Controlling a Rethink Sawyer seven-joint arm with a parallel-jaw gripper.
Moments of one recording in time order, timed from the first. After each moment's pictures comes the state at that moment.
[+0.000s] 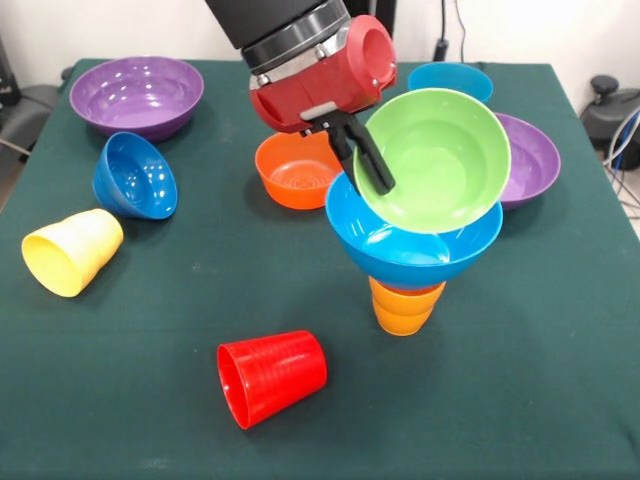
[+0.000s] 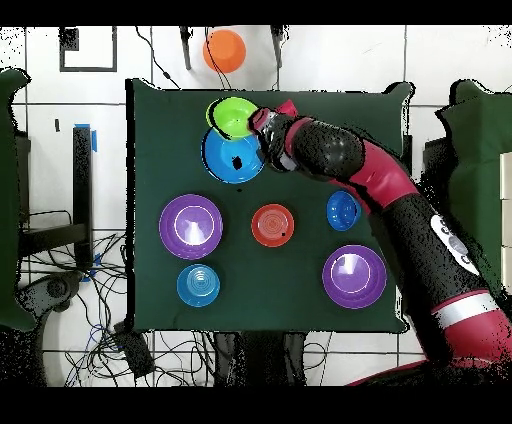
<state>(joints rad) -0.83 -0.50 0.79 1.58 -0.08 0.51 1.94</state>
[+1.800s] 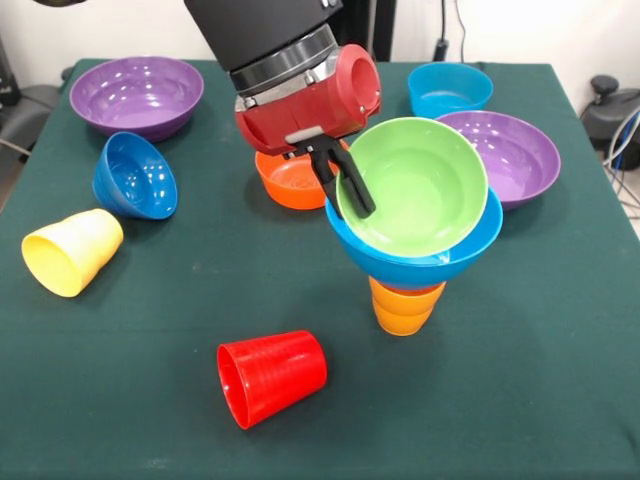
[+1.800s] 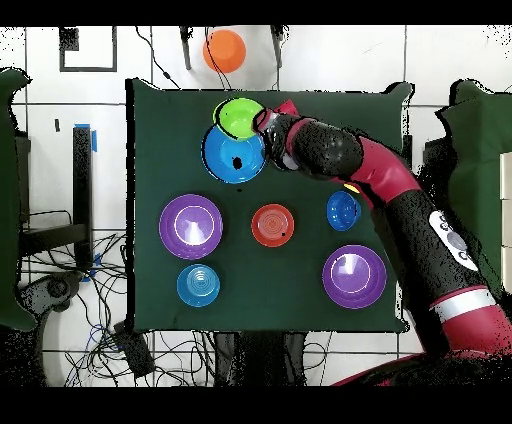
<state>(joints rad) -0.83 -0.47 0.79 1.54 -0.19 0.51 1.94</state>
